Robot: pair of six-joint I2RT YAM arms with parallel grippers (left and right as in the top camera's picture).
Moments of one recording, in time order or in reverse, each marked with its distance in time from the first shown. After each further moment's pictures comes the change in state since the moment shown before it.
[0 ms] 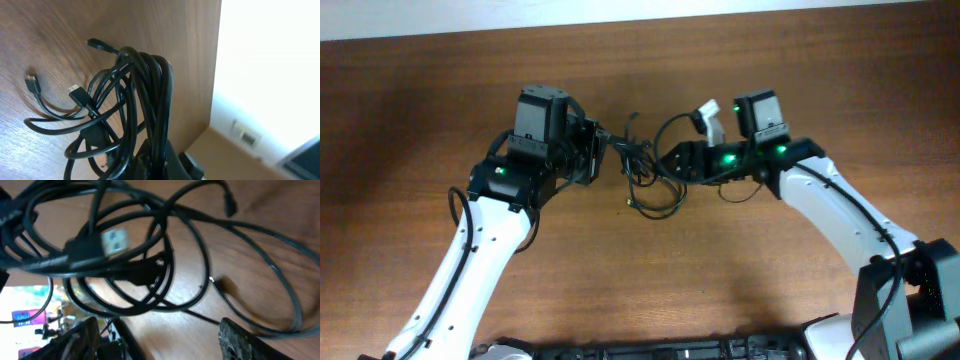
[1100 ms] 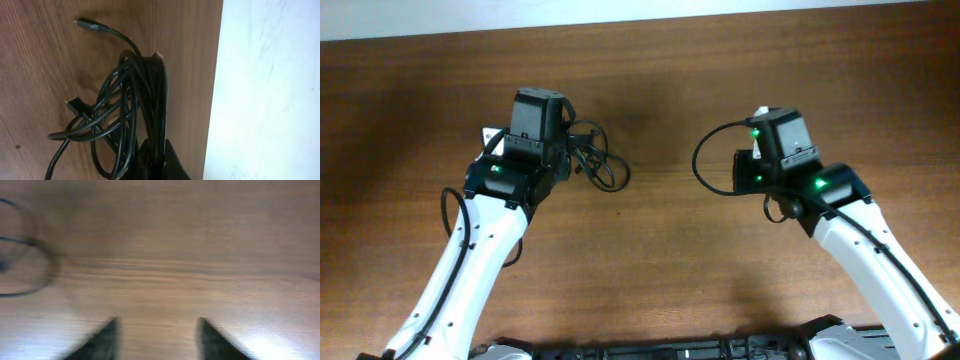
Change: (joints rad) left arm 0.027 0.006 0.000 -0.067 -0.410 -0.137; right arm 0.017 -0.317 -0.001 -0.346 0.908 -0.089
